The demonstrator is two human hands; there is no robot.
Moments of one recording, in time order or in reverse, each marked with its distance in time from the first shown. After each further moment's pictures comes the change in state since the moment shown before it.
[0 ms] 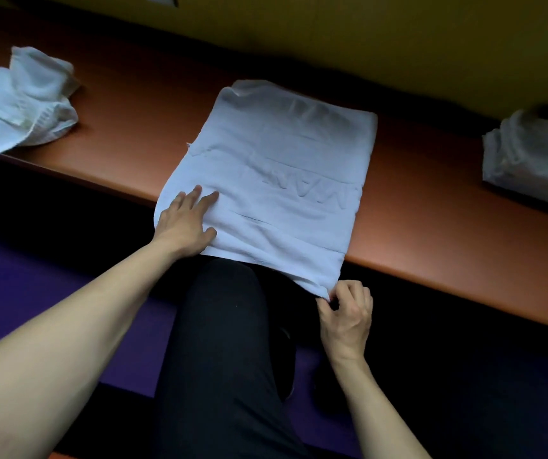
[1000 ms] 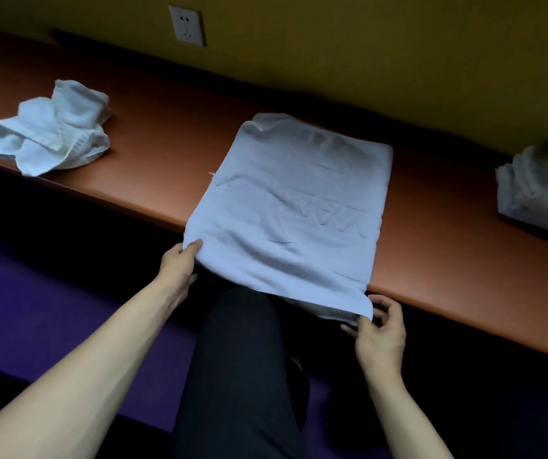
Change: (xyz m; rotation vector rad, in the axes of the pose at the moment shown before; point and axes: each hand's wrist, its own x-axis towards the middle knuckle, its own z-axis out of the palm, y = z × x) left_hand -0.022 -0.018 0.020 -1.496 0.204 -0.584; right_hand 0.026 -0.028 -0.030 0.640 -0.040 0.683
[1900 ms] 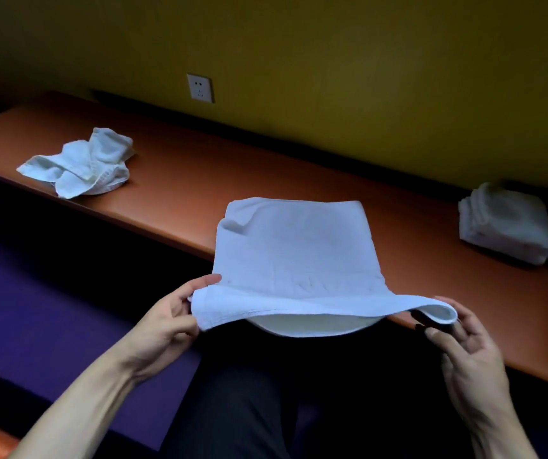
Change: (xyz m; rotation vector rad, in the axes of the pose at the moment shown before) left_hand -0.181 0.010 -0.035 -0.067 -0.667 0.131; right_hand 0.015 -0.069 -0.163 0.304 -0.314 -0.193
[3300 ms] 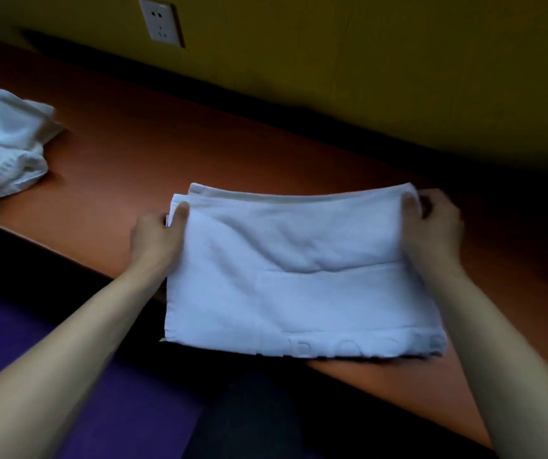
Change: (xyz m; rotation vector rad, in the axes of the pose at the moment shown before) left_hand 0.297 0.025 -0.074 0.892 0.831 0.207; right_hand 0.318 0.048 0.136 -0.824 0.137 -0.253
